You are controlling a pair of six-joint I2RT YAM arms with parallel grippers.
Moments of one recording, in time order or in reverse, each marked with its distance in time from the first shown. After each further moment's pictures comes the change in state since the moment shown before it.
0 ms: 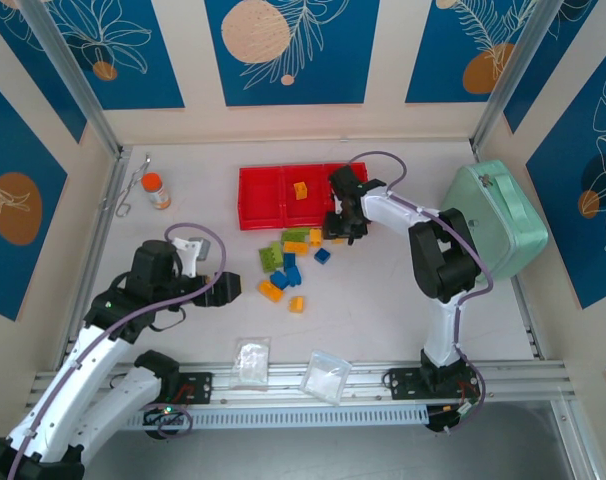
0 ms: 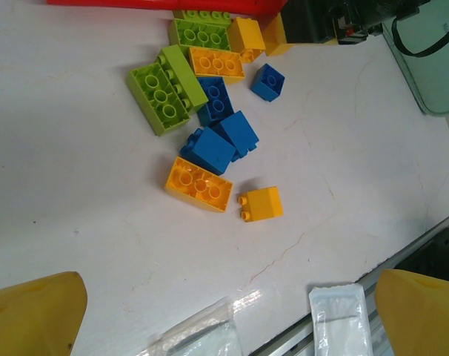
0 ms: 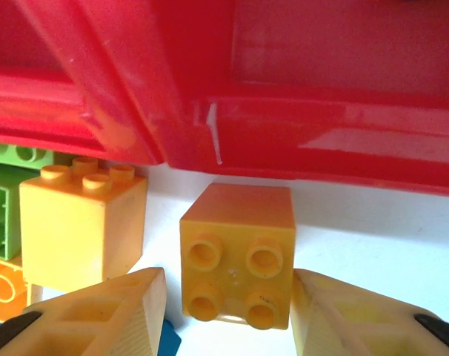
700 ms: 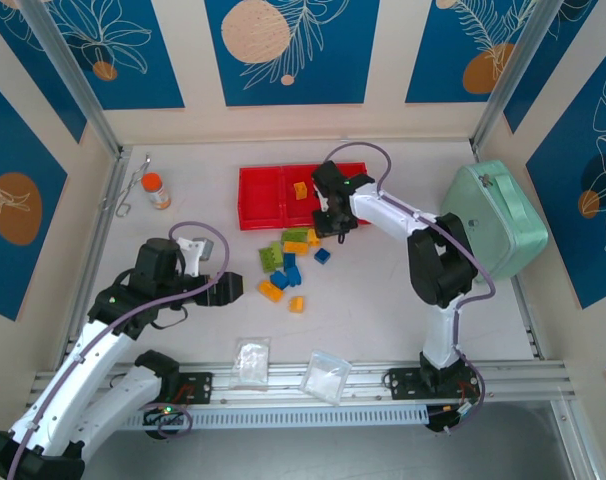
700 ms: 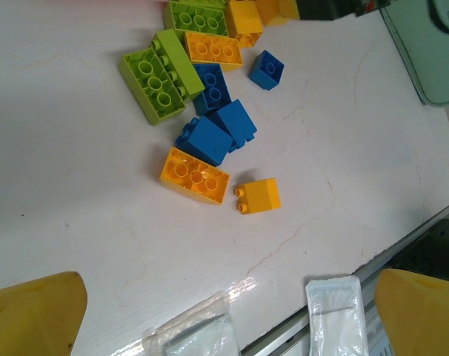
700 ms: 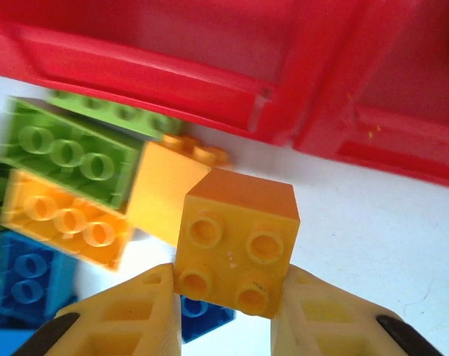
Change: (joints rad) left arm 0.000 0.026 0.000 0.000 0.018 0.000; right arm 0.101 -0.027 0.137 -0.123 0.068 -0.083
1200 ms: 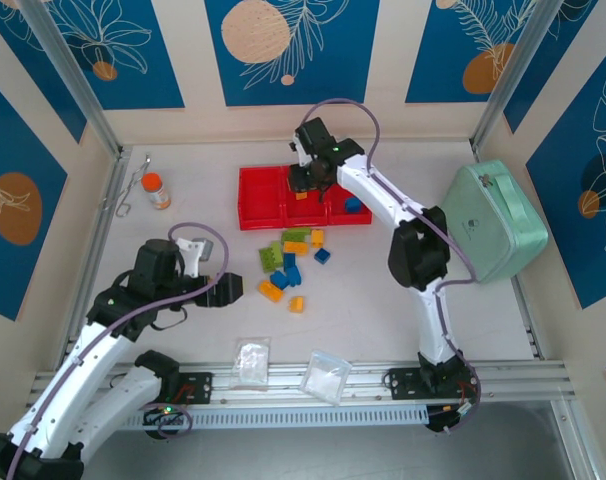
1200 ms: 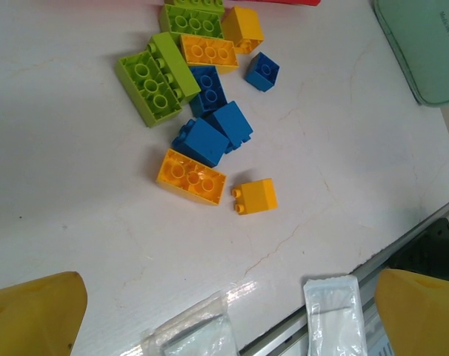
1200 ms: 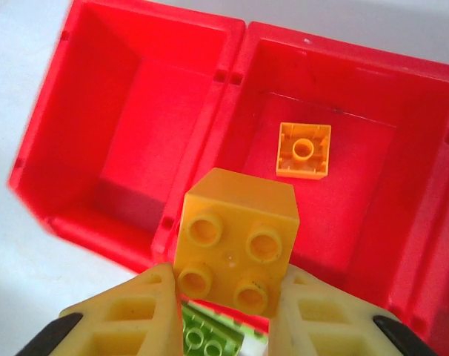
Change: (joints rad) left arm -0.012 -0.013 0.000 0.000 -0.002 0.000; right arm -0.024 0.275 0.550 -0.021 -0.072 -0.035
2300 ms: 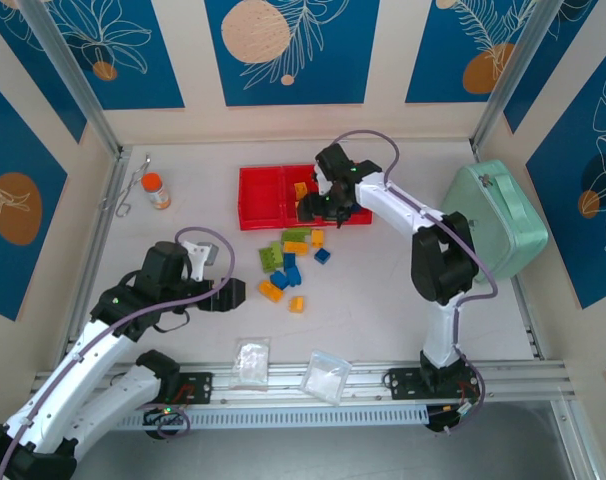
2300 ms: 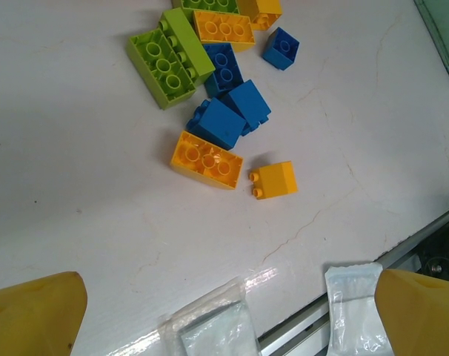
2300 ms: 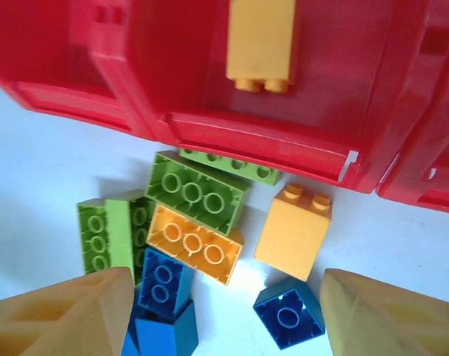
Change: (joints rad) left arm -0.071 0.015 0.000 -0.031 -0.089 0.000; right arm -0.031 -0.236 -0.462 0.042 -0.157 0.148
